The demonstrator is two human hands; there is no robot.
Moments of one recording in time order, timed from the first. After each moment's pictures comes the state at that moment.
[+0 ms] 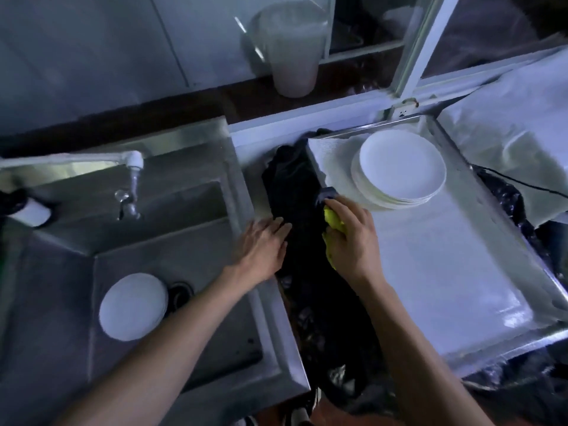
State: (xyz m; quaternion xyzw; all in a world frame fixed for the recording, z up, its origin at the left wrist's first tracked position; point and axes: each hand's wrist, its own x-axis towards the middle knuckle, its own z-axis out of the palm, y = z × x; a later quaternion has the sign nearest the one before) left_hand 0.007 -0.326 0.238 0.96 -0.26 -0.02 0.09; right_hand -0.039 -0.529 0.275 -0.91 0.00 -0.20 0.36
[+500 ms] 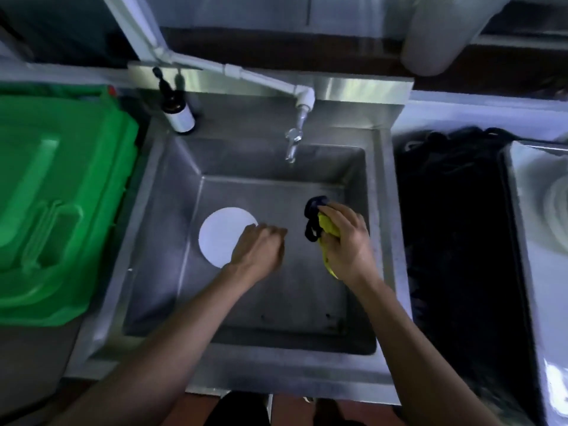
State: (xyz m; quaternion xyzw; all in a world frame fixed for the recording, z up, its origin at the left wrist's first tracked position) left_hand -0.064 -0.032 0.196 0.99 -0.06 -0.10 0.12; right_hand -0.028 -0.233 0.222 -0.92 -0.17 0.02 0.36
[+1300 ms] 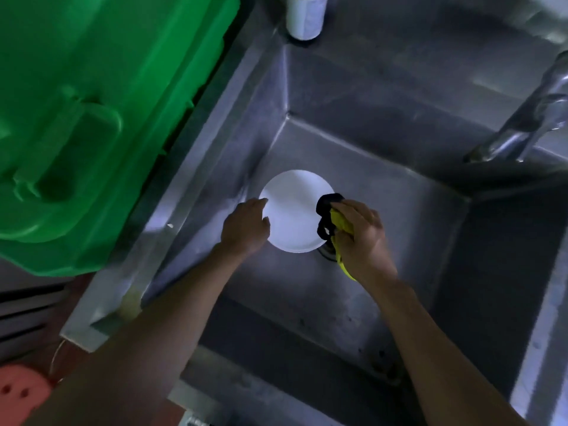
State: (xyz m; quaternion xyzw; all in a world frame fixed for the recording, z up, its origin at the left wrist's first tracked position) left_hand -0.099 0.155 -0.001 0.89 0.33 -0.18 0.25; right_hand 0.012 -0.062 0.054 -0.88 -0.29 0.19 0.32
